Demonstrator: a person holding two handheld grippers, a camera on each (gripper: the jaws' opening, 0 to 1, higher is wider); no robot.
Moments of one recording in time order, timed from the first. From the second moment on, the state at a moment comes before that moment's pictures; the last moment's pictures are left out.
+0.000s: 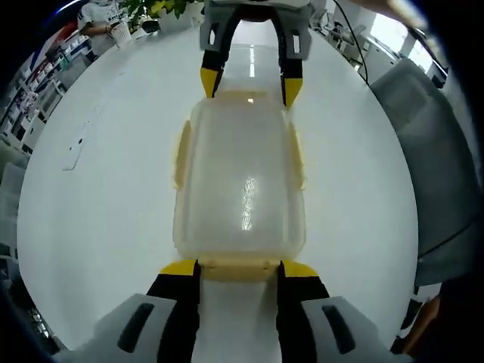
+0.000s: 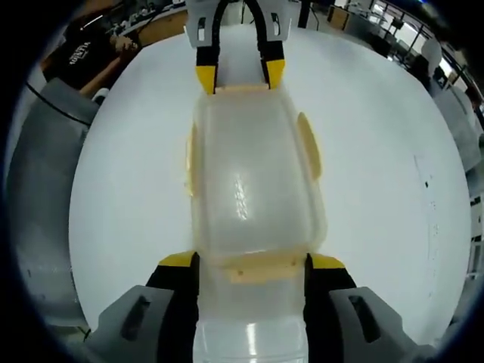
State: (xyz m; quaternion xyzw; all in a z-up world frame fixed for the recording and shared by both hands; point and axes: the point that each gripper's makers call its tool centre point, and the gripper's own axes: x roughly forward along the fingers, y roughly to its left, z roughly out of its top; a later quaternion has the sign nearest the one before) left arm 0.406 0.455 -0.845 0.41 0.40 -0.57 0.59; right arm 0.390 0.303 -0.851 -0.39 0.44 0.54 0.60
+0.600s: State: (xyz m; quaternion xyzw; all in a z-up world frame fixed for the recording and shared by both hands) left arm 0.407 0.455 -0.842 0.43 0.41 -0.56 0.57; right arm 0.392 0.295 -0.860 -0.42 0.43 0.56 0.57
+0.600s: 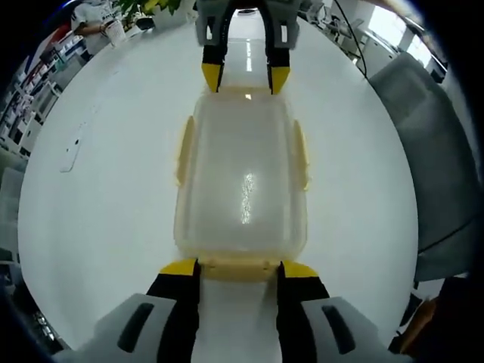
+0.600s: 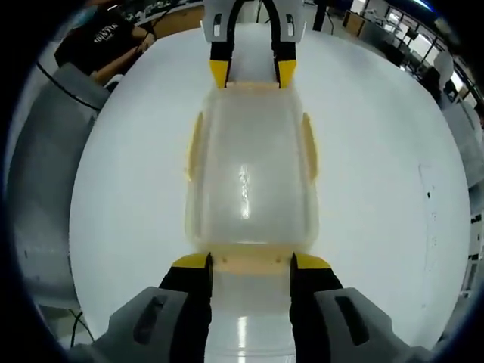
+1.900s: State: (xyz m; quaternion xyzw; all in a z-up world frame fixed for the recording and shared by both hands) left arm 0.399 0.471 -0.832 0.46 0.46 -0.53 0.54; right arm 0.386 0.311 -0.821 -0.44 0.43 0.56 0.55
